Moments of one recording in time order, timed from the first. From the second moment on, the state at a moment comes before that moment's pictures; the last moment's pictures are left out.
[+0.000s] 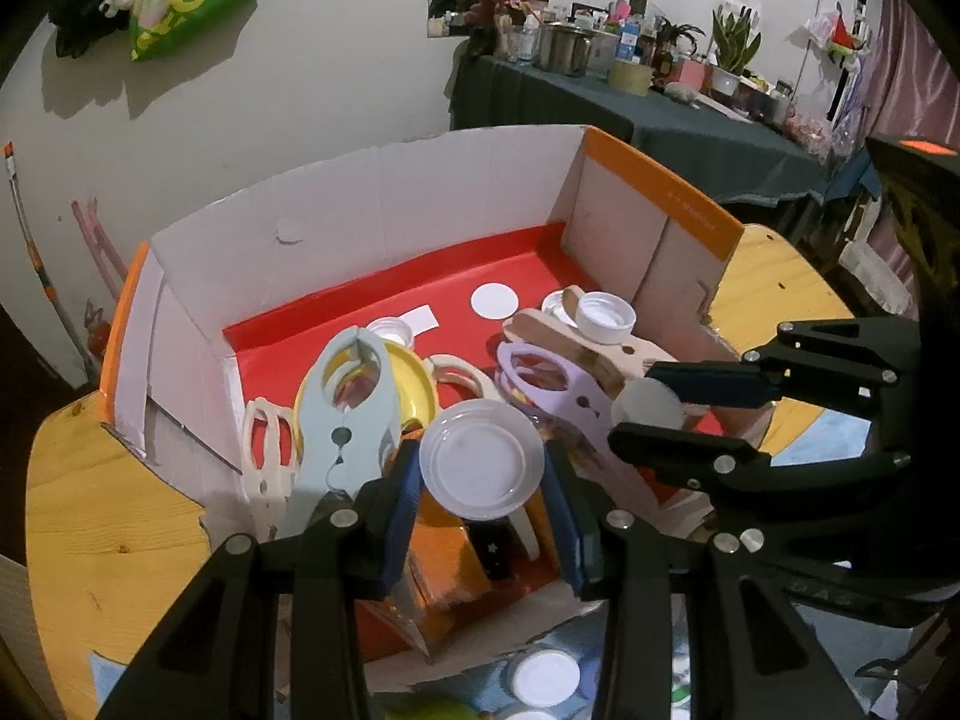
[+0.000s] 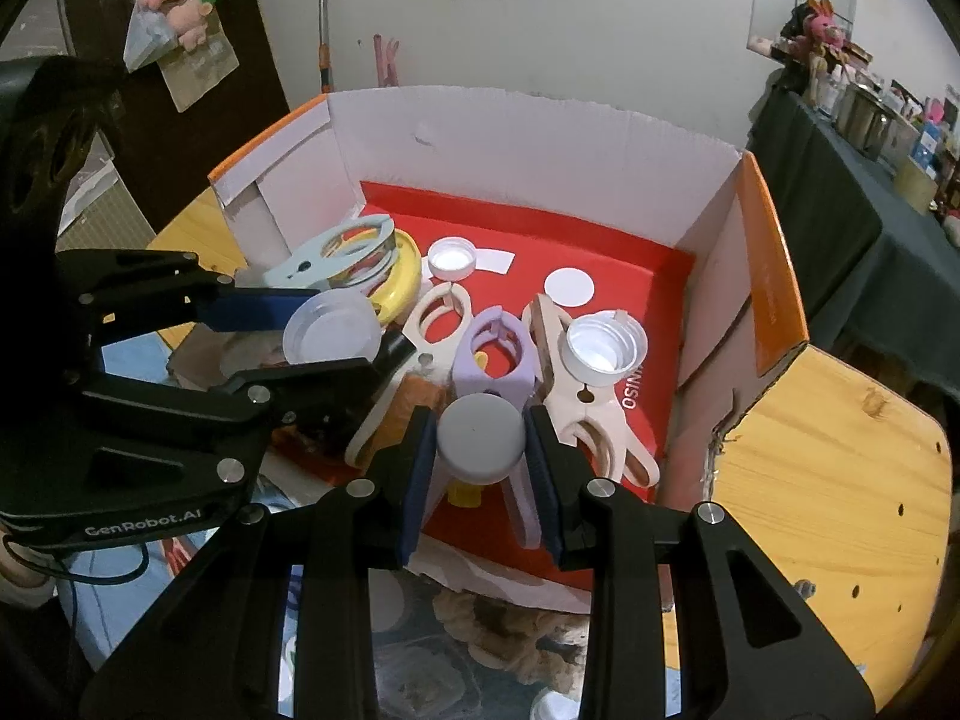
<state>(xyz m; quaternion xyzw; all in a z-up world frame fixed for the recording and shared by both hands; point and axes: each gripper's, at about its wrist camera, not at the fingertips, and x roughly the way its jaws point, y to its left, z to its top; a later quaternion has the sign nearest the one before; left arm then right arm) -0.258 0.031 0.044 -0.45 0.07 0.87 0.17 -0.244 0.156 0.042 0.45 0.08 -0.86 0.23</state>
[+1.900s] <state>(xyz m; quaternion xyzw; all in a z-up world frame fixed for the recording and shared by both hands) -0.265 0.042 0.025 -0.46 0.12 0.86 0.17 -0.250 0.159 0.028 0.47 0.07 -0.85 0.22</state>
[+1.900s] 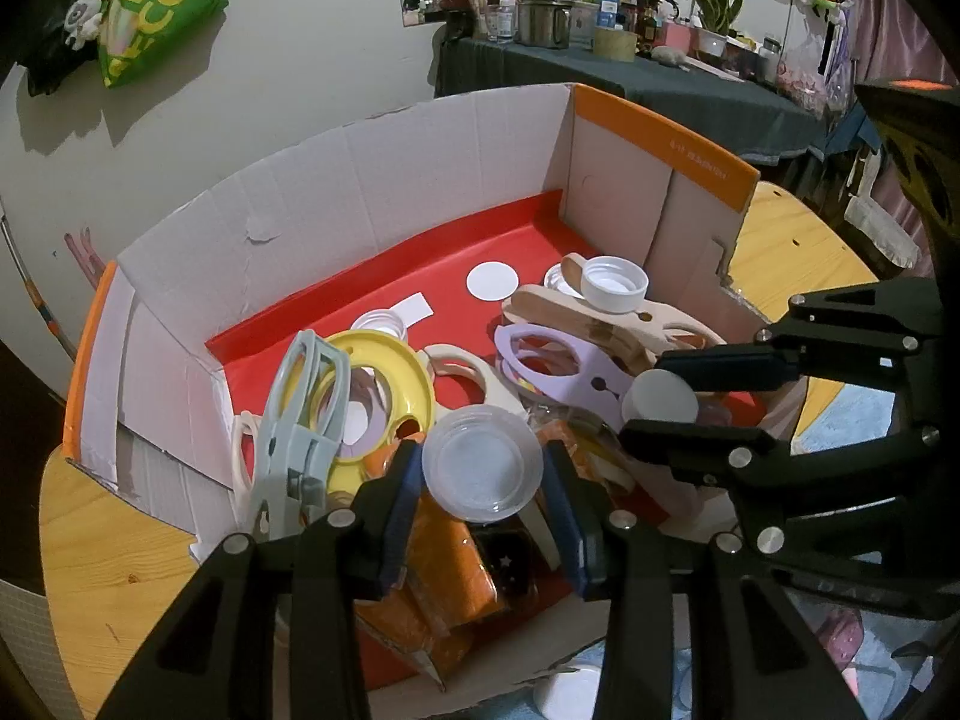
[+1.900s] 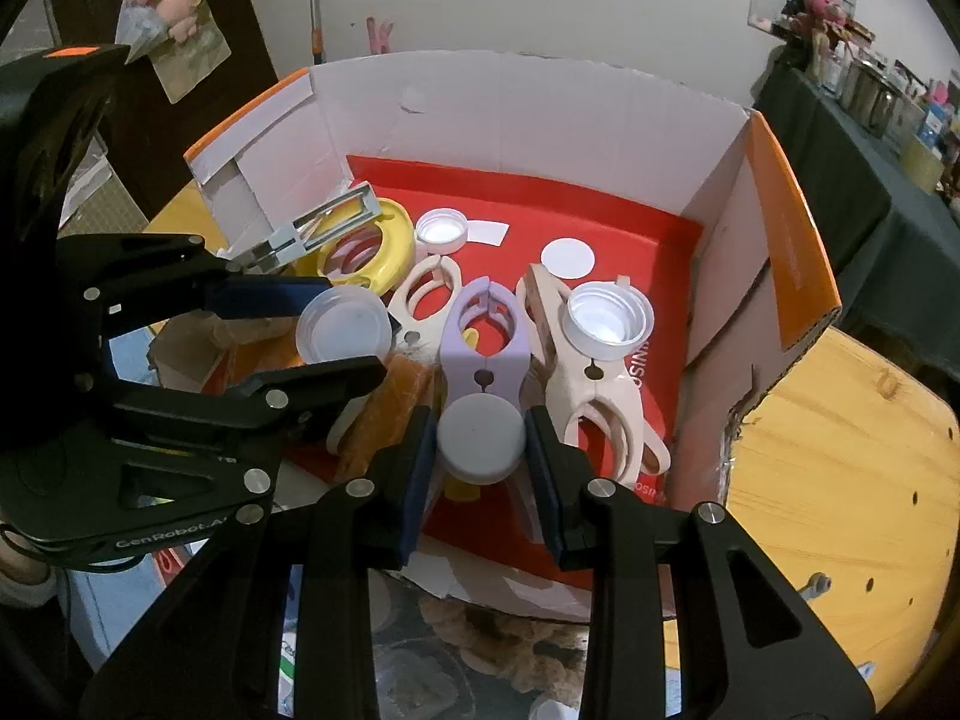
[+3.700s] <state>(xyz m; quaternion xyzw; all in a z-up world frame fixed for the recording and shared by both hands) -0.261 0.034 0.045 -0.43 0.11 0.88 0.17 -0.239 0.170 0.041 0.45 0.06 -0.86 0.22</state>
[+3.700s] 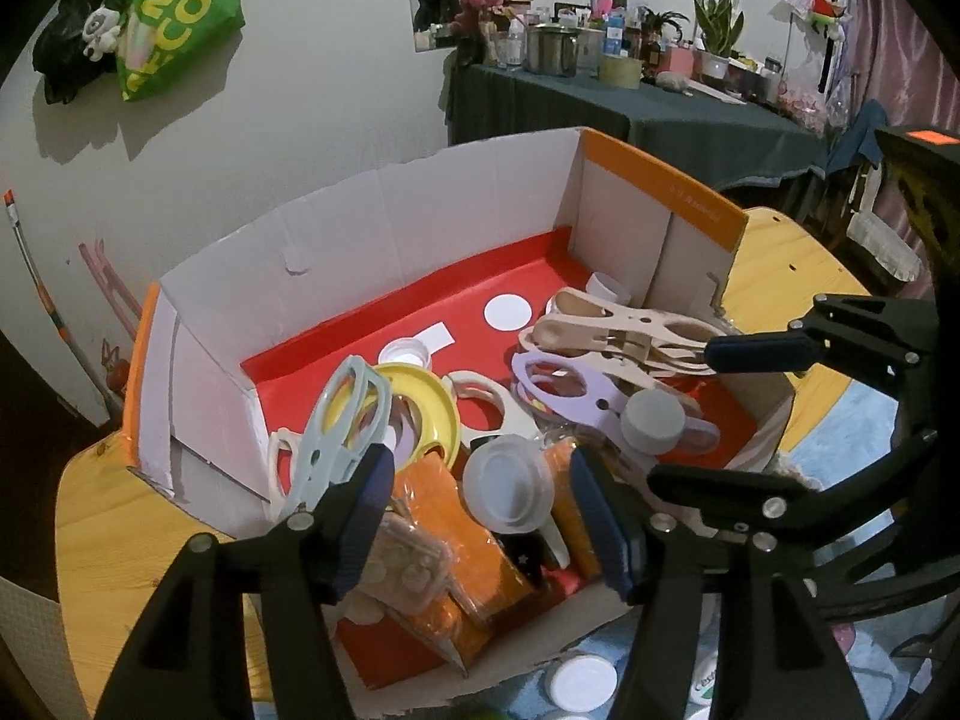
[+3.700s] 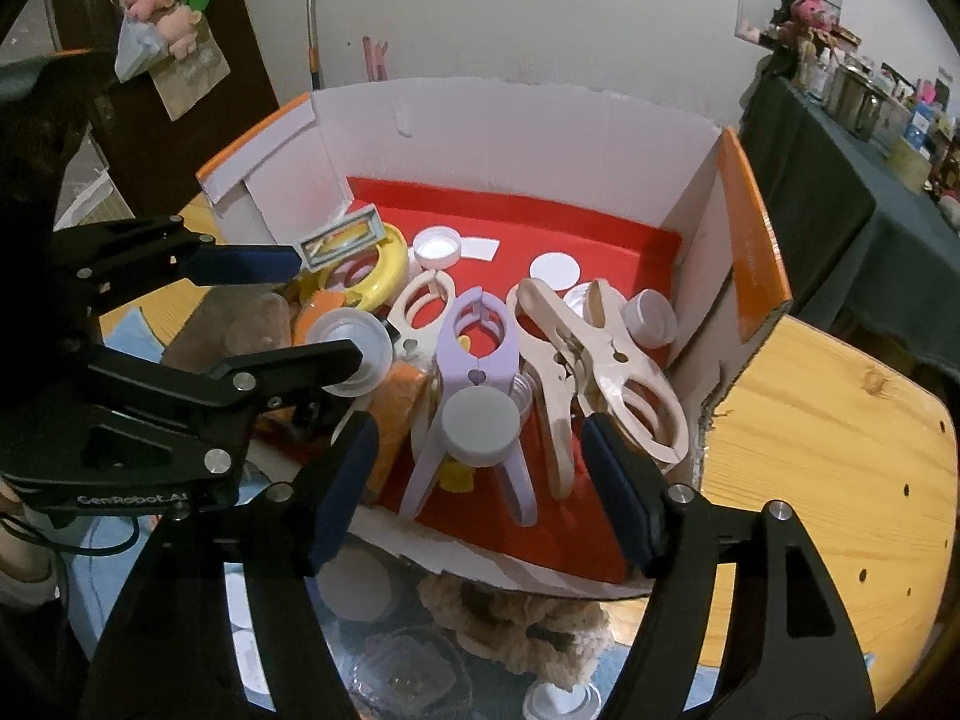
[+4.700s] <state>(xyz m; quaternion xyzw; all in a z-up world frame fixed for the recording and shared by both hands) -0.176 0.017 0.115 -0.35 0.08 0.92 0.16 -0.156 0.174 0.115 0.37 0.05 -0.90 0.23</state>
